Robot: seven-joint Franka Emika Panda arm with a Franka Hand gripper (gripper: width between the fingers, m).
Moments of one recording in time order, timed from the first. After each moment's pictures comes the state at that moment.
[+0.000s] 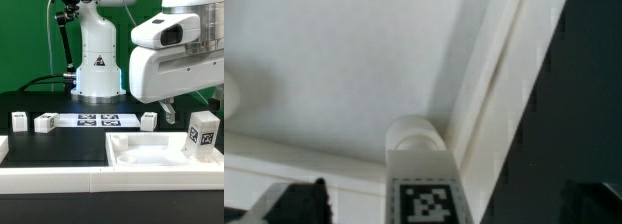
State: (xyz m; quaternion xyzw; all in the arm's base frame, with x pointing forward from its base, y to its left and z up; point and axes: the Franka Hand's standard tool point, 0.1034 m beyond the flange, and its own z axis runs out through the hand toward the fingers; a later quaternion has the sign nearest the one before) arm 0.612 0.109 0.094 -0.98 -0.16 0.04 0.07
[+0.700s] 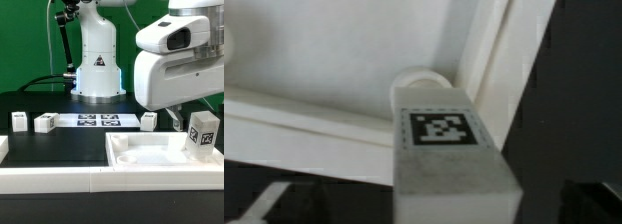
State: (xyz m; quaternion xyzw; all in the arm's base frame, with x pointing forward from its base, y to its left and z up) arm 0.642 0.114 0.092 -0.99 -0.14 0.04 0.08
